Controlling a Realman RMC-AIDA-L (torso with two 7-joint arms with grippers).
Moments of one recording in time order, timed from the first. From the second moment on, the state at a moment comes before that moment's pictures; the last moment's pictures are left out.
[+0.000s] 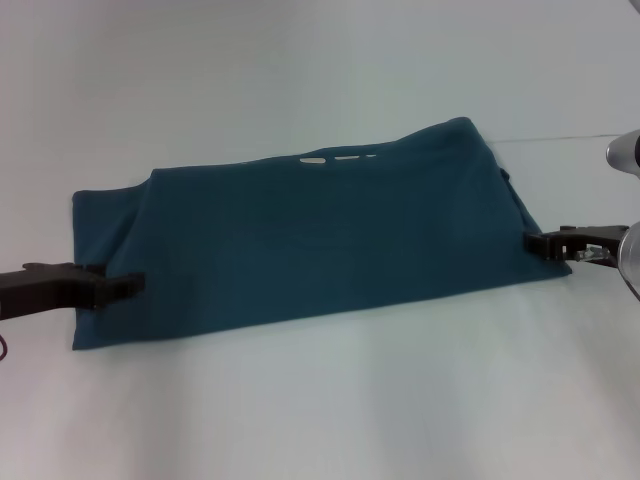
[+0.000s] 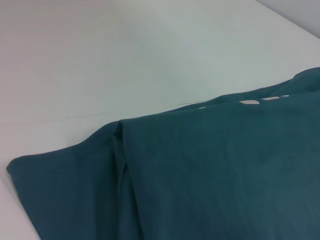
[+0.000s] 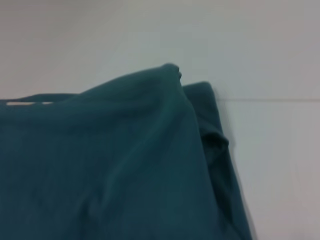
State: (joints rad) left arm -0.42 -2.17 0.89 1.09 2.28 1.12 -2.10; right arm 0.37 2.10 -1.33 -1.04 -2.54 -0.58 2.73
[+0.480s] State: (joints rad) left arm -0.43 -2.17 0.89 1.05 2.28 1.10 -2.07; right arm 0.43 2.09 -1.27 -1.13 -2.70 -0.80 2.87
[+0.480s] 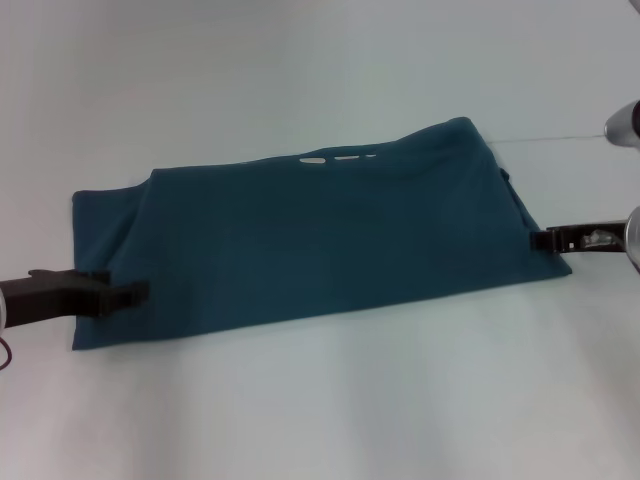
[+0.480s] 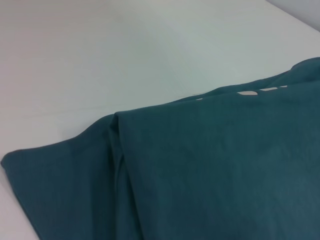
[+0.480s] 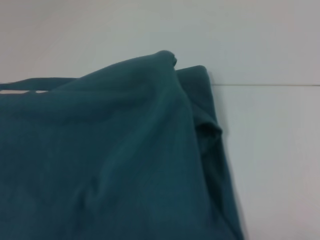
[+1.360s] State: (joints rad) left arm -0.43 -2.17 0.90 1.03 2.28 1.10 -2.05; right arm 0.51 2.09 -1.17 -1.04 -2.81 -0.88 2.83
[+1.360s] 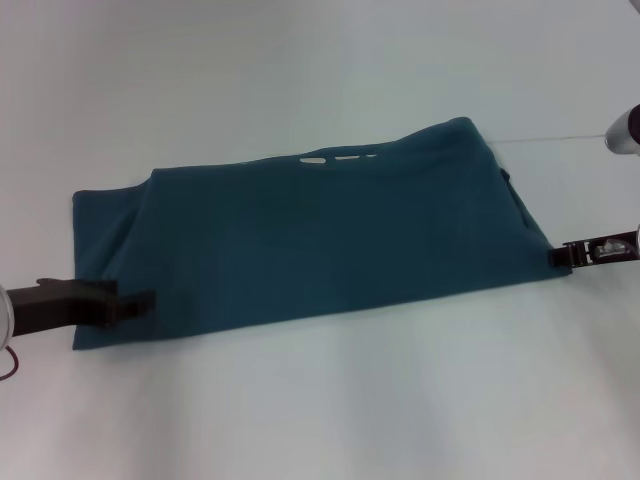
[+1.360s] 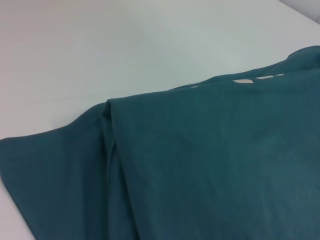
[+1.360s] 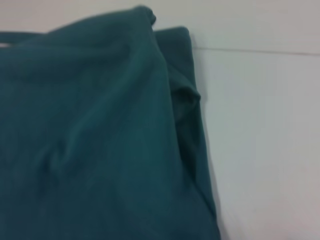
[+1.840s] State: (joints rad) left arm -0.43 -2.17 0.91 1.02 2.28 1.09 -2.05; right arm 0.55 2.09 -1.17 -0.99 -2.82 -0.84 2.83
